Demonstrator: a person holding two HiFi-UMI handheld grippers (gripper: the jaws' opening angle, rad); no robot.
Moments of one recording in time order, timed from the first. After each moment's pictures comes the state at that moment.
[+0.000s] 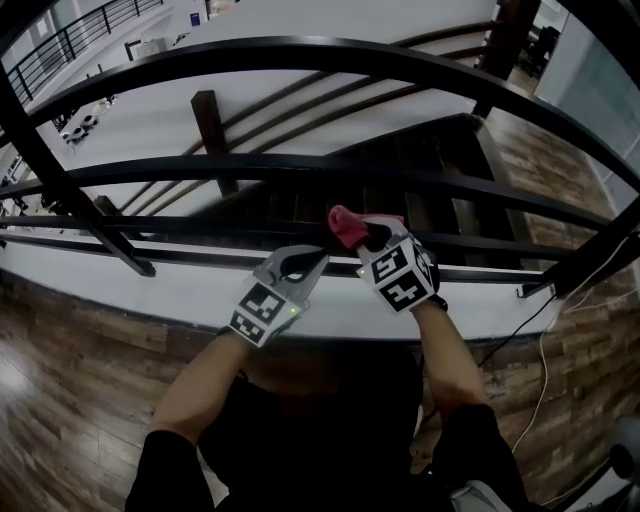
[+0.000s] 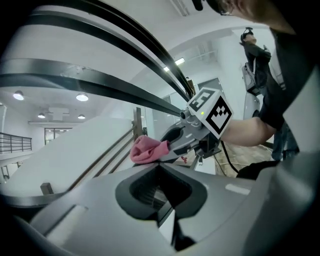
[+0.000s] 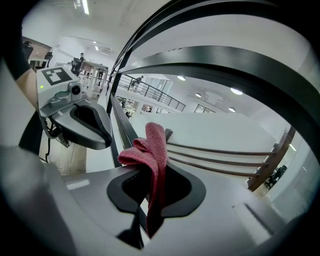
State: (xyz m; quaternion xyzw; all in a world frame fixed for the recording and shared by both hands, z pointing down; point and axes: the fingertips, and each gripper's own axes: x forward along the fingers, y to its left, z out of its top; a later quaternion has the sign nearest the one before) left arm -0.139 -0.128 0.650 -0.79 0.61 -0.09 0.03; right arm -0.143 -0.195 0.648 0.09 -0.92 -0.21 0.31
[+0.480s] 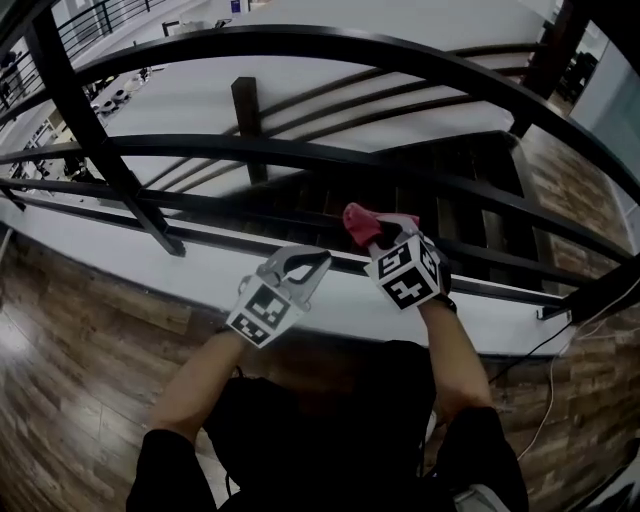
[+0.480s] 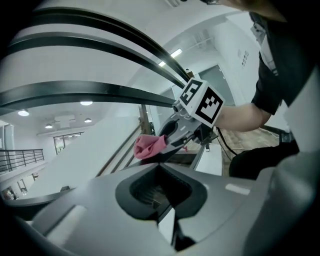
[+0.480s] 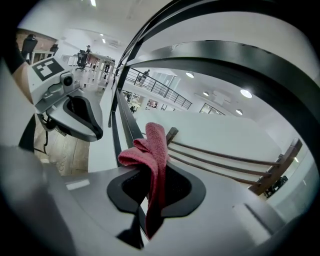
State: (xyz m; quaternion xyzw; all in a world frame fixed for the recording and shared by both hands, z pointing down) left arm -0.192 -0.071 0.664 -0.75 0.64 -0.14 0.04; right arm -0.196 -0.156 0.659 0.07 -0.91 -0.24 0.34
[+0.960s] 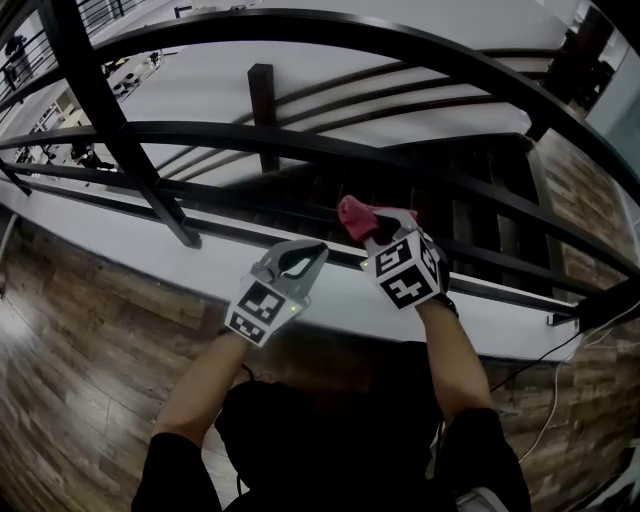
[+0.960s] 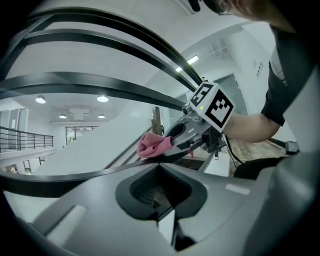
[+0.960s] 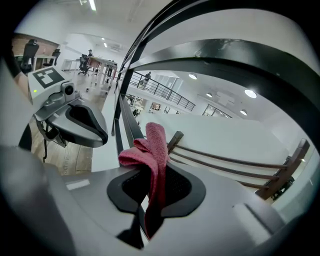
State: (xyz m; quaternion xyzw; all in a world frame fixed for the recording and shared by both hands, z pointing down) left arm -0.250 -0.034 0.664 -0.72 0.69 -0.07 0.01; right arm -0.252 -0.111 0.657 0.04 -0.91 -0.23 0.34
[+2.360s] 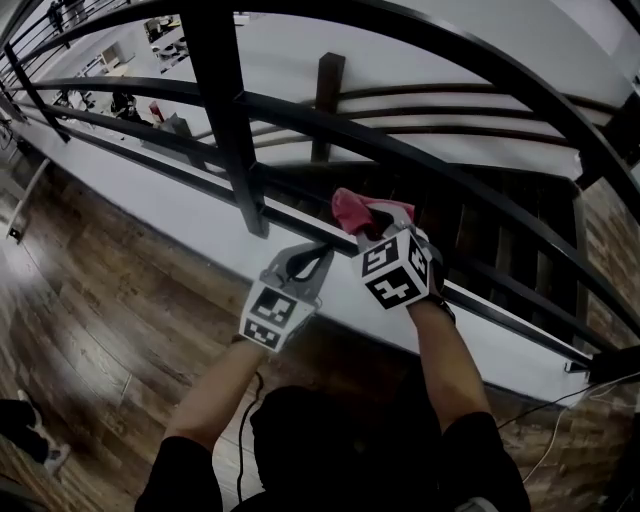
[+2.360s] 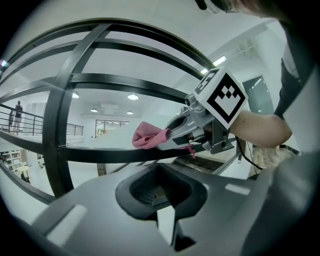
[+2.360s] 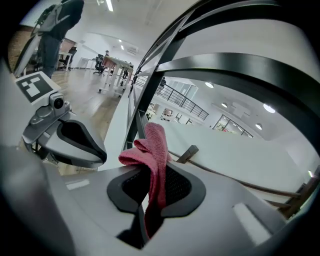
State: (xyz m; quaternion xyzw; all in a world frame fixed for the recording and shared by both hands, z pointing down) left arm -0.380 0.084 0.691 -0.62 0.78 -0.02 -0.05; right arm -0.411 0.028 0.664 -0.03 -0.90 -0.28 0.32
